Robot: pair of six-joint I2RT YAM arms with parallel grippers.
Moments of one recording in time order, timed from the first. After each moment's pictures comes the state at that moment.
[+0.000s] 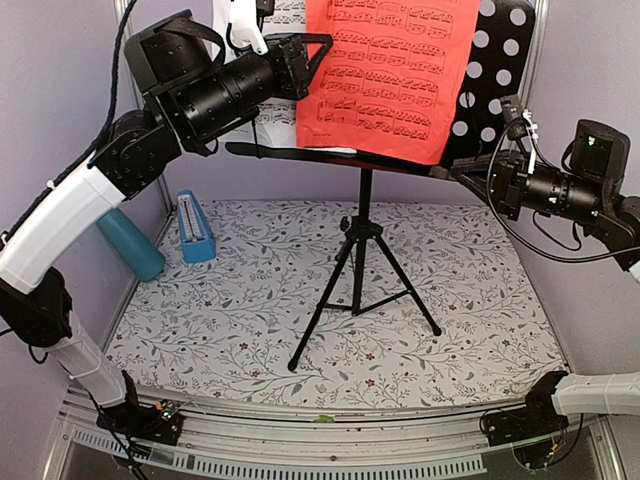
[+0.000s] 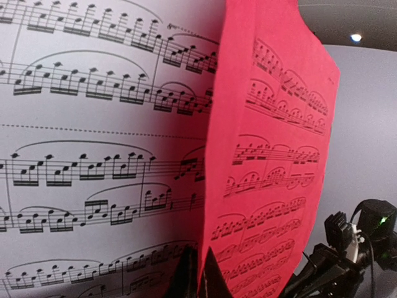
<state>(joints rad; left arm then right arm) -1.07 1.61 2.02 -0.12 -0.26 -0.08 0.58 0.96 1.29 -0.43 -0.44 0.07</state>
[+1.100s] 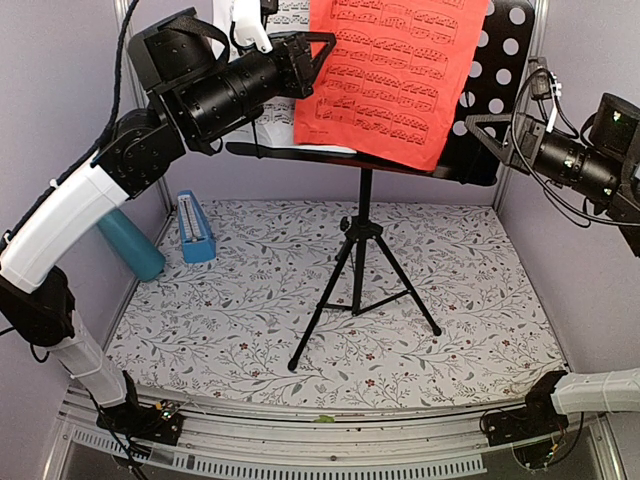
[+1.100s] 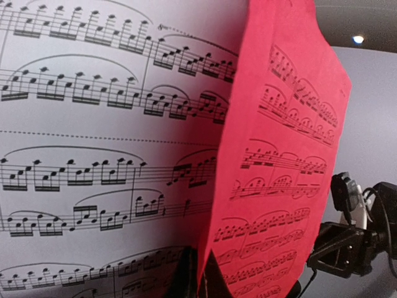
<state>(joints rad) -1.09 1.63 2.05 -0.13 -0.28 -0.08 0.58 1.00 1.43 -0.38 -0.31 0.33</state>
